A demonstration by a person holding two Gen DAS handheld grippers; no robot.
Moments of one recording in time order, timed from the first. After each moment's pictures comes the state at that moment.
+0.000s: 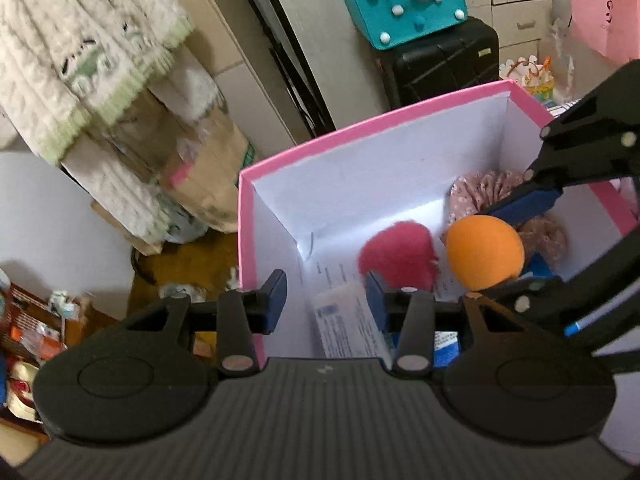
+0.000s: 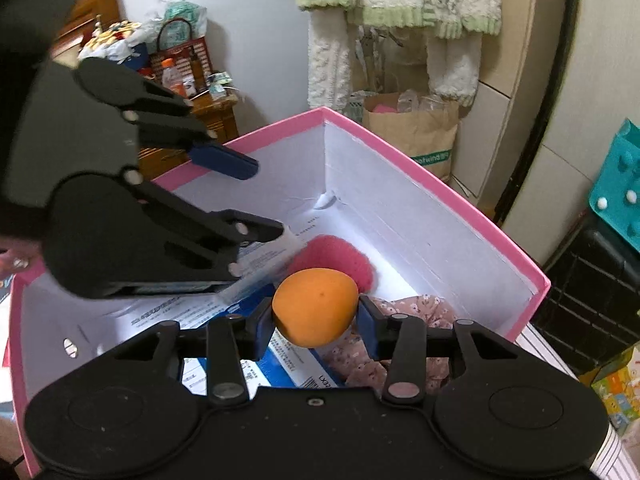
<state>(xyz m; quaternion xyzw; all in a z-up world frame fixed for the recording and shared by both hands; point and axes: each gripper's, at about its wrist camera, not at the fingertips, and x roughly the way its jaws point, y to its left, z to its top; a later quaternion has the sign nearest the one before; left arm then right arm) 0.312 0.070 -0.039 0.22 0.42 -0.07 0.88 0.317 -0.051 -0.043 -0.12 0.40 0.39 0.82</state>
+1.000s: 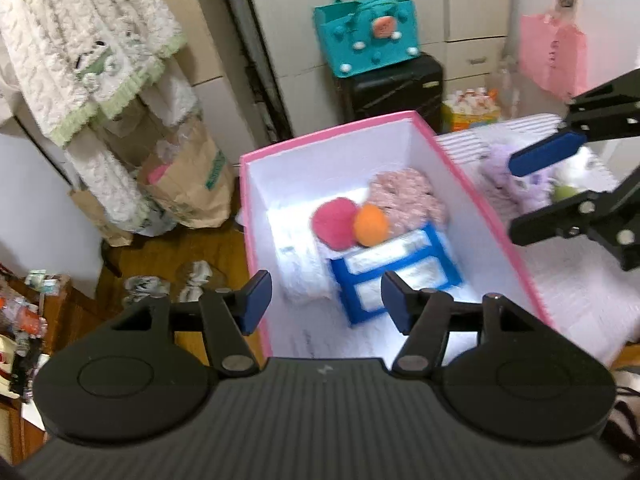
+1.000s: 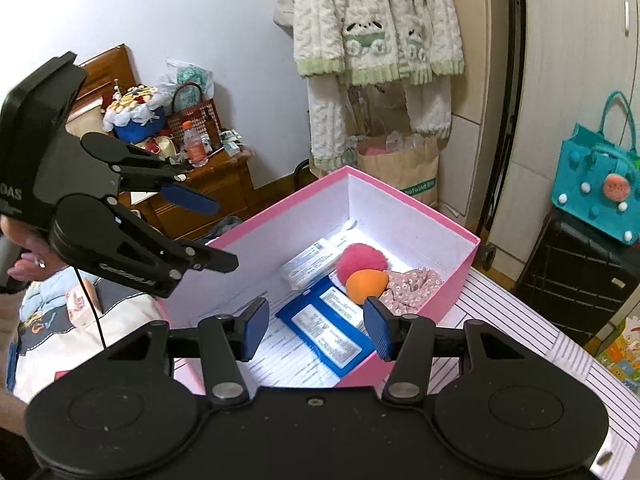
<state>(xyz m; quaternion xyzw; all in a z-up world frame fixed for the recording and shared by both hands) 0.203 0.092 0.038 0.16 0.41 -0.14 0.89 0.203 -0.115 0.044 -0.06 0.35 0.38 0.86</state>
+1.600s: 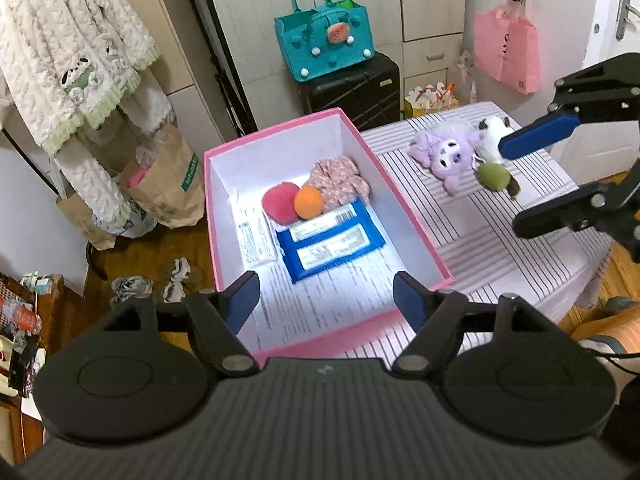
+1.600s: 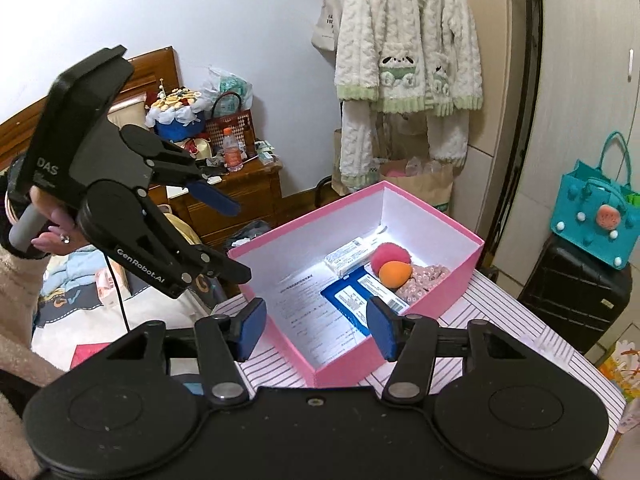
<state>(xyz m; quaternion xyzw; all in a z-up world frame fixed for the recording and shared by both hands) 0.118 0.071 0.073 0.16 0.41 -0.18 0.88 0.106 -0.148 0.079 -0.08 0.31 0.40 0.86</state>
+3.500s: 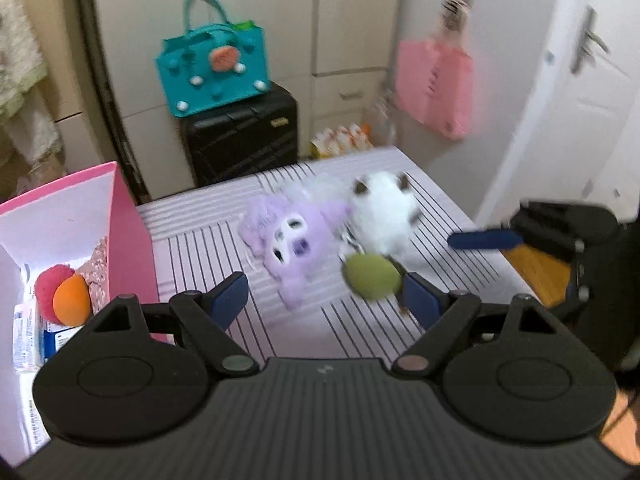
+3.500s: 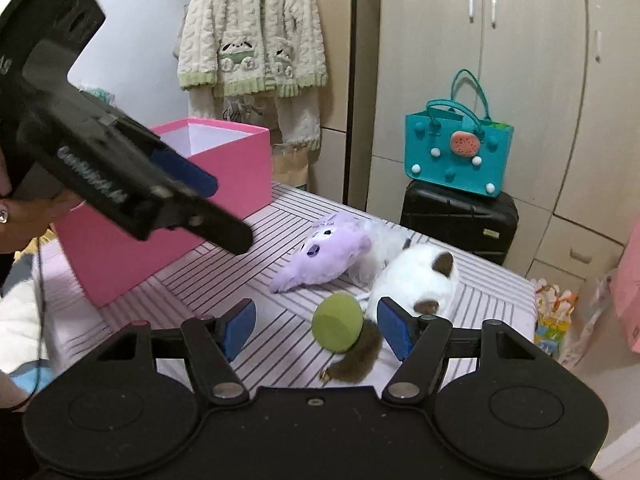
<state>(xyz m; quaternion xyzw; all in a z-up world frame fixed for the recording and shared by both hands) 0.182 -0.124 -0.026 0.08 0.37 -0.28 0.88 0.152 -0.299 -0.084 -0.06 0.27 0.23 0.93</state>
